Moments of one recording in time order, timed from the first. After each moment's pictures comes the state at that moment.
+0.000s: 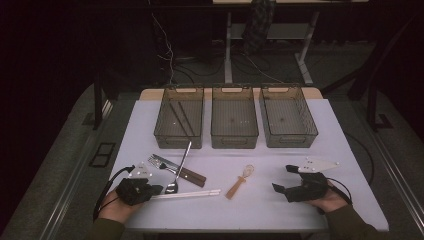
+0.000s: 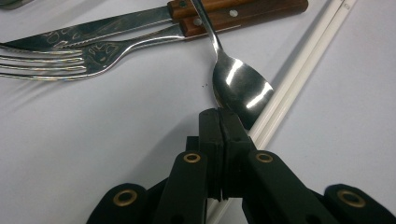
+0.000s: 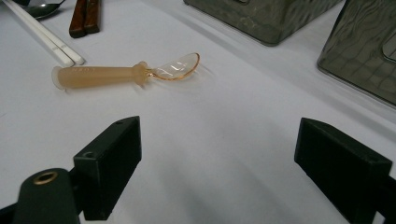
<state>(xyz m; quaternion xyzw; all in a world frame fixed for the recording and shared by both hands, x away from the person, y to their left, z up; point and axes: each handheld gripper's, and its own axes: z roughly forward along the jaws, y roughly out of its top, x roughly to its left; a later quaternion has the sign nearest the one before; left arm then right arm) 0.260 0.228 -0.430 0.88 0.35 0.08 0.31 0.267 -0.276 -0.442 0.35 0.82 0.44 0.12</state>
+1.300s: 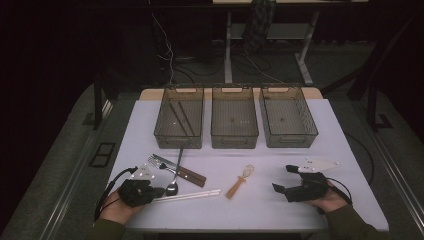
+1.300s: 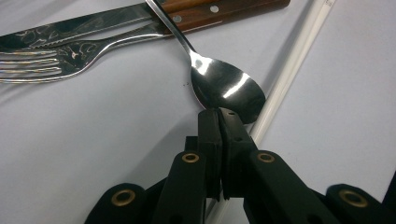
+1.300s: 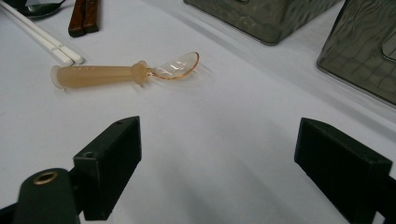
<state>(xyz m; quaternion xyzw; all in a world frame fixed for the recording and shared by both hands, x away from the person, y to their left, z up) 0.258 0.223 -0.431 0.89 0.33 0.06 0.31 0.267 -0.276 -0.443 0.35 0.82 0.44 0.13</state>
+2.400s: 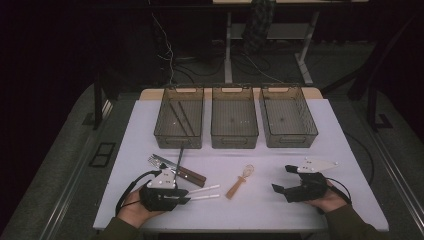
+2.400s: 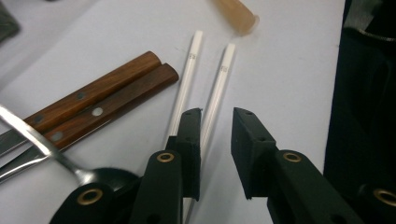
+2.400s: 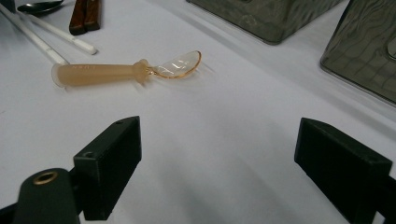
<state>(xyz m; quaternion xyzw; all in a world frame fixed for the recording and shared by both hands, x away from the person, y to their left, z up) 0.252 0.166 -0.427 0.91 0.19 0.03 0.37 0.268 -0.275 -0.443 0.34 0.82 0.44 0.12</state>
